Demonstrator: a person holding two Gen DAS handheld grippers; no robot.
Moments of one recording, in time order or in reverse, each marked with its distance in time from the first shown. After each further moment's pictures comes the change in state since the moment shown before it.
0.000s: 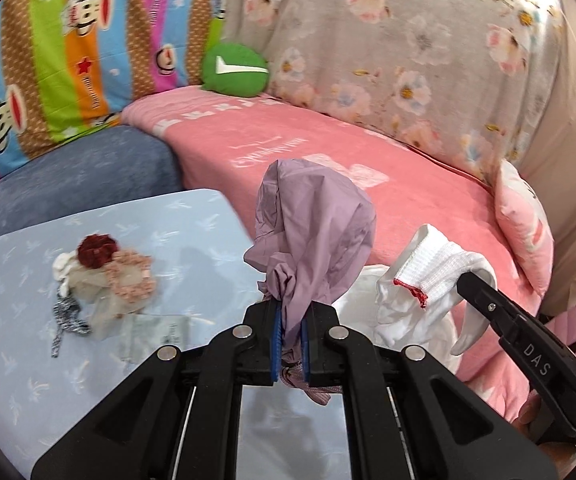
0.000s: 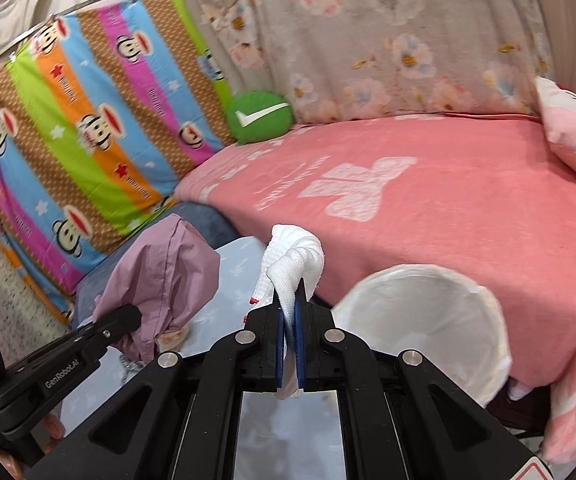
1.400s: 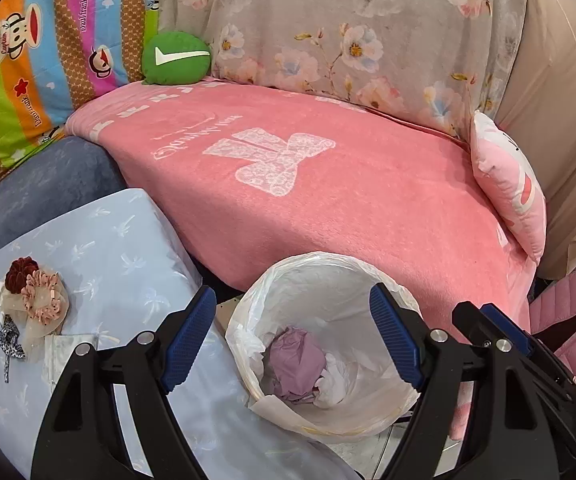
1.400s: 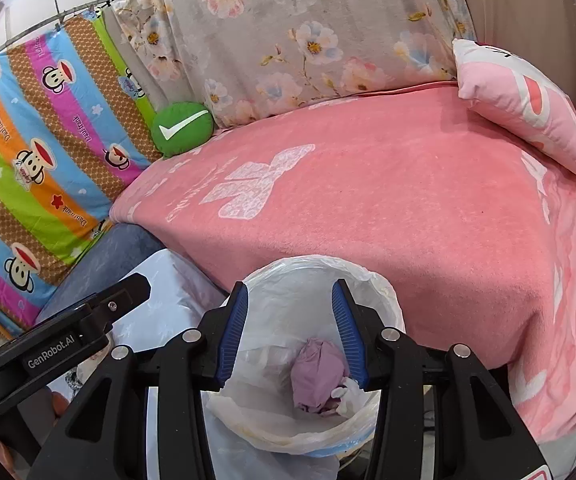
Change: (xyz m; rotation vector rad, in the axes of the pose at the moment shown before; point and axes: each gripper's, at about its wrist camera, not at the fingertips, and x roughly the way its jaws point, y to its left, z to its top) left arm 0.068 -0.093 0.000 0.111 0.070 -0.038; right arm 0.005 -0.105 -0.010 0.134 0.004 -0.159
